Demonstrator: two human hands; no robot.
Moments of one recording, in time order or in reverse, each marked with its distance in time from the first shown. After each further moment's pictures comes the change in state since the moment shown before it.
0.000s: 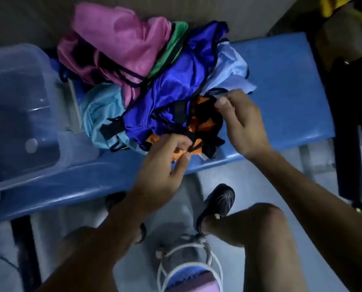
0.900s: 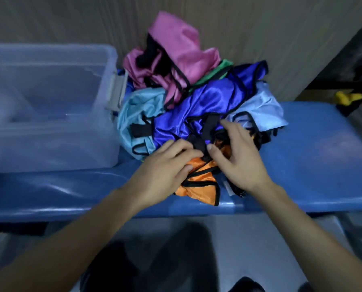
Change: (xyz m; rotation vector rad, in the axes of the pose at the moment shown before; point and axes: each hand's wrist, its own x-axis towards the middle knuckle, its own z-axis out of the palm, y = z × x) left_hand 0.015 -0.127 0.001 0.680 0.244 0.486; right_hand 0.004 0.052 0.102 -0.256 0.069 -0.523
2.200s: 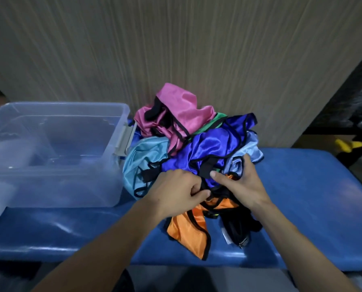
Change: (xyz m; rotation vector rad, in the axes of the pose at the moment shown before) left_hand 0.067 0.002 -0.003 0.199 -0.096 -0.188; right_hand 0.038 0.048 0.002 0.535 0.007 0.481
